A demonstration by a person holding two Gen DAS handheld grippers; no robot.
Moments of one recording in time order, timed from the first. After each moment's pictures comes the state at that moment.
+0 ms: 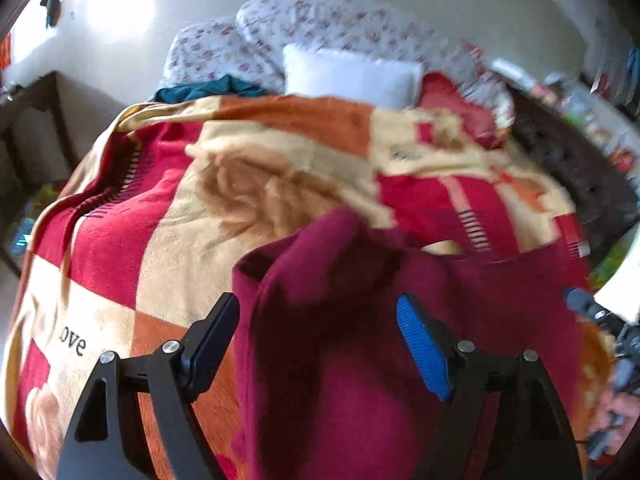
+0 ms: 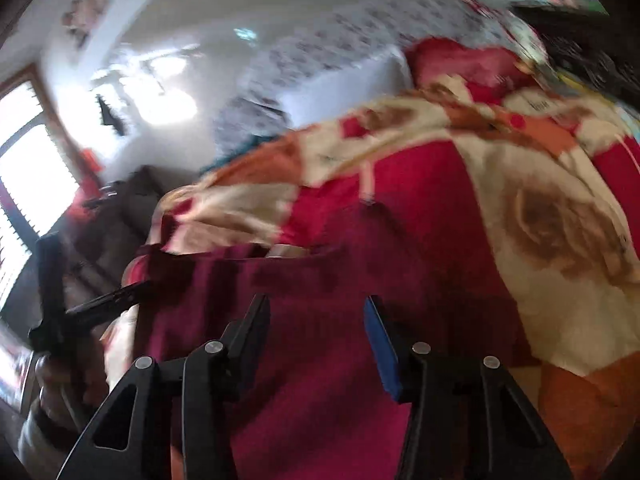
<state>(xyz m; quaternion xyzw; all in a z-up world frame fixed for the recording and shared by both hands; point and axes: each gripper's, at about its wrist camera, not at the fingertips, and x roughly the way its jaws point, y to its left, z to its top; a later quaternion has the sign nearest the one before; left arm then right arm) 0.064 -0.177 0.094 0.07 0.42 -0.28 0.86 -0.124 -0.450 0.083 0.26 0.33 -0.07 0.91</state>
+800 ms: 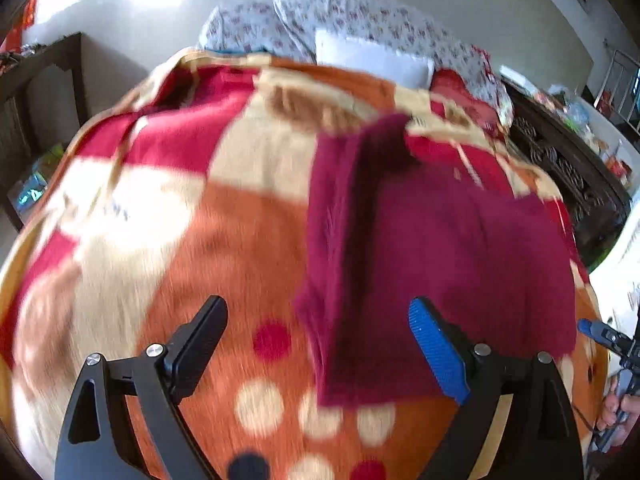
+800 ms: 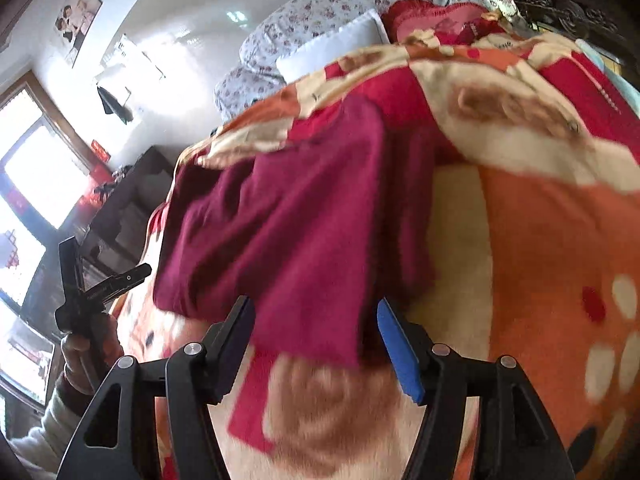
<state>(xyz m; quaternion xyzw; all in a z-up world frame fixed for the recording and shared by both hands) -0.014 -0.069 0.061 0.02 0.44 -0.30 0.85 -0.267 -0.397 0.059 0.29 0.36 -0.03 0.89</state>
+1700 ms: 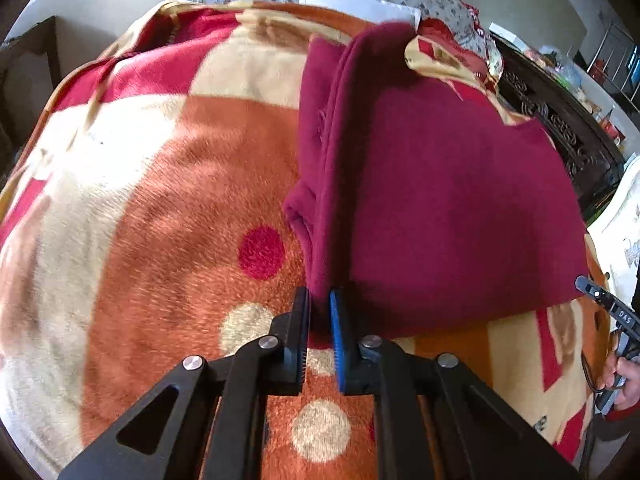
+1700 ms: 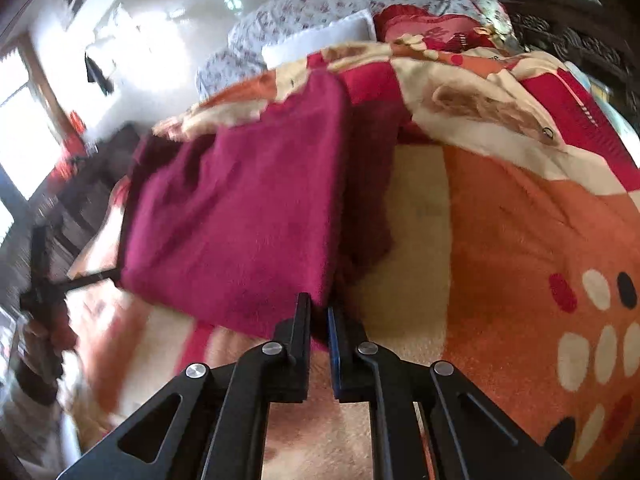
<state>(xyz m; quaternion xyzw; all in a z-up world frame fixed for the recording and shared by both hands) -0.029 -0.059 0.027 0.05 0.49 -0.31 0.81 -0.280 -0.404 0.044 0.24 0.38 -0.08 0.89</state>
